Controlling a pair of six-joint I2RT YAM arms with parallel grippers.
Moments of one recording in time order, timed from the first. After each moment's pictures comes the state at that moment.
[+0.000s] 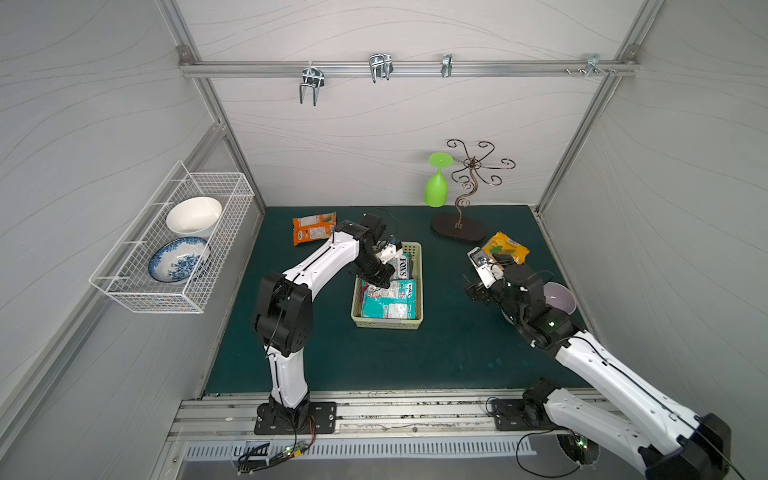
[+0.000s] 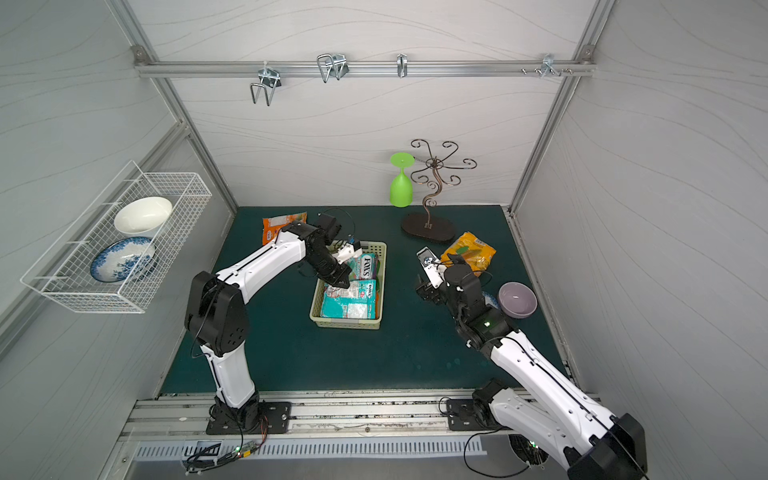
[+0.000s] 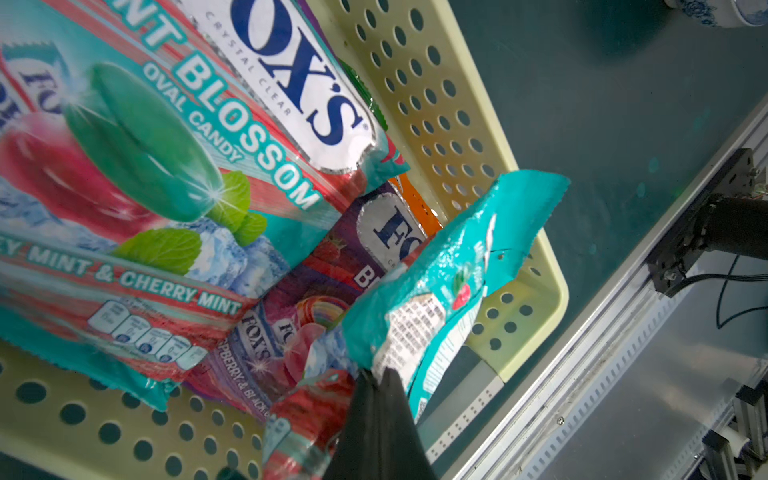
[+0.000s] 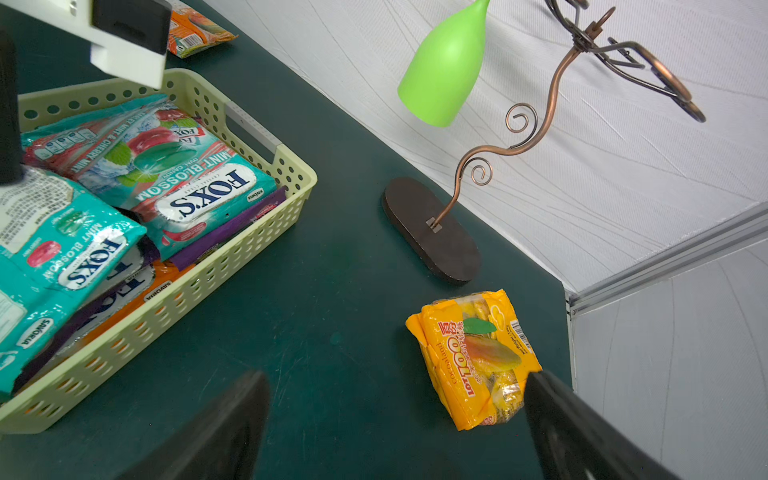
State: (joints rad) left arm -0.46 1.88 1.59 -1.13 0.38 0.17; right arm 0.62 0.88 0.72 -0.22 0.29 -0.39
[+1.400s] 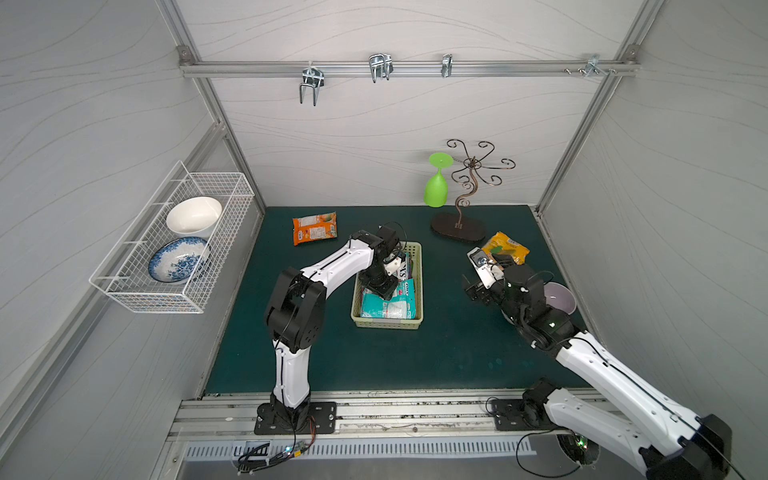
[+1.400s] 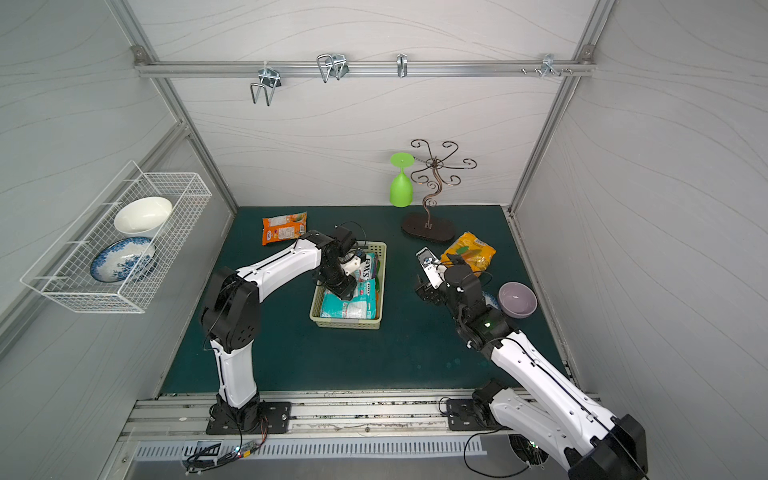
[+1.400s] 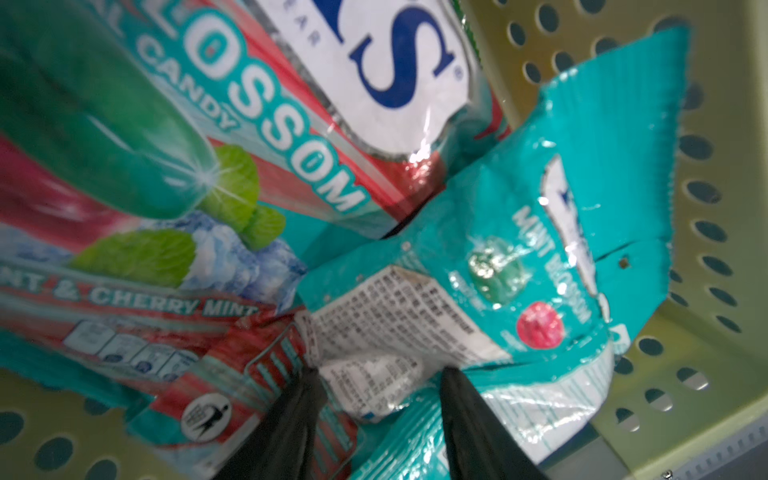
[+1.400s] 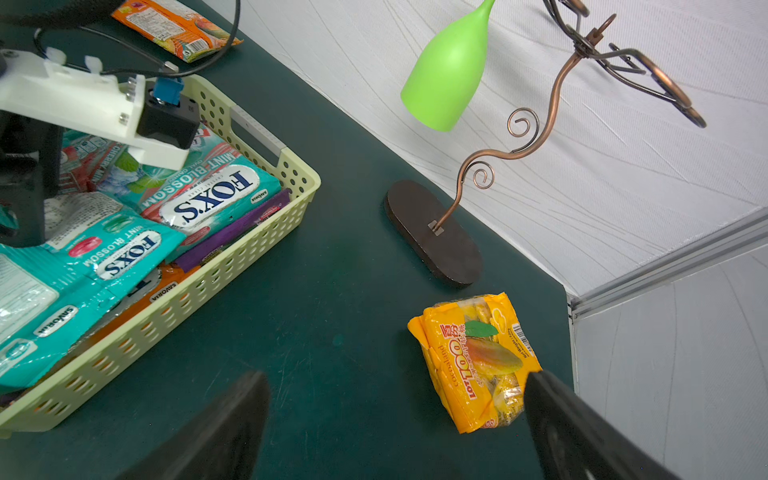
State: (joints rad) left arm -0.53 1.94 1.56 -1.10 0.13 0.13; right arm 0.63 0.88 0.72 -0.22 0.29 -0.40
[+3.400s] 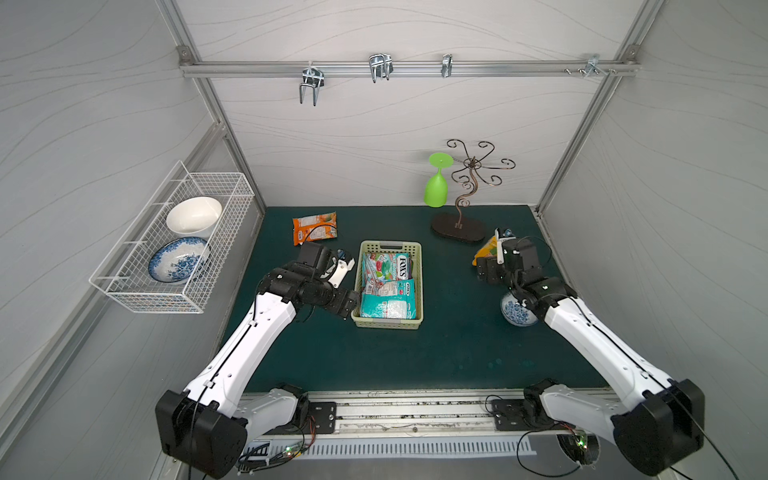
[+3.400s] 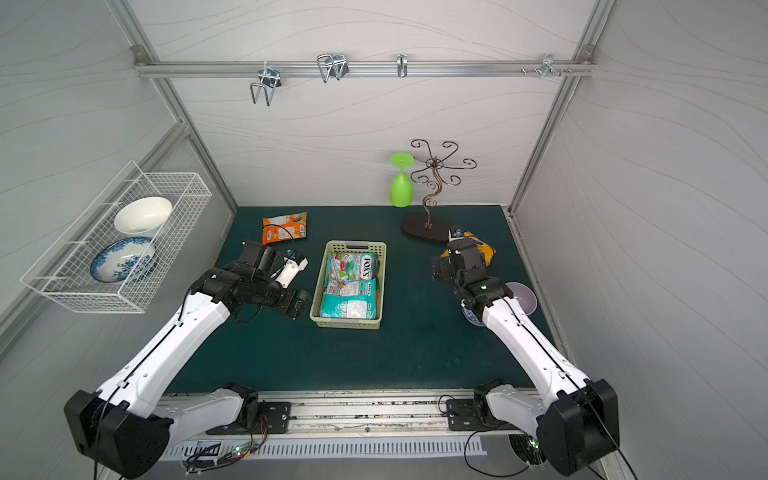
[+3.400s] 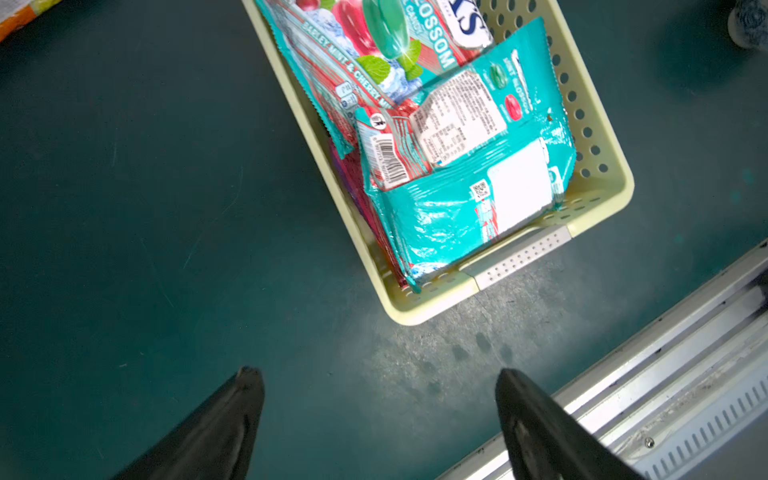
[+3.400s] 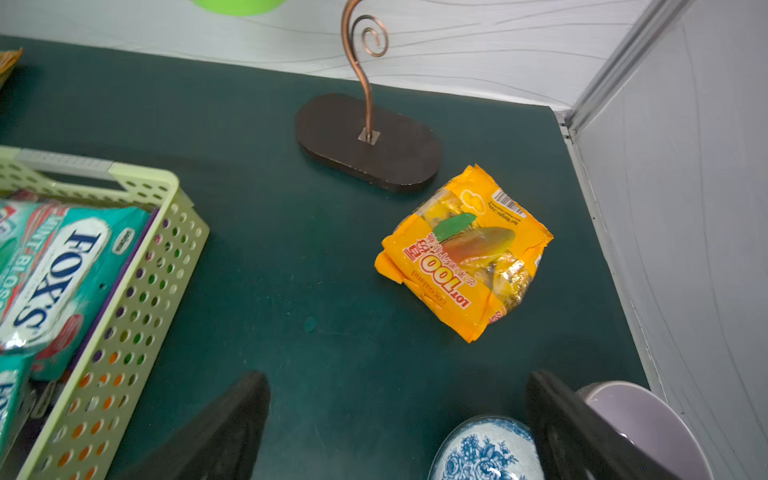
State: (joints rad) left arm -0.28 1.14 1.08 -1.02 0.19 0.12; right arm 0.38 1.14 0.94 -0.45 0.31 0.12
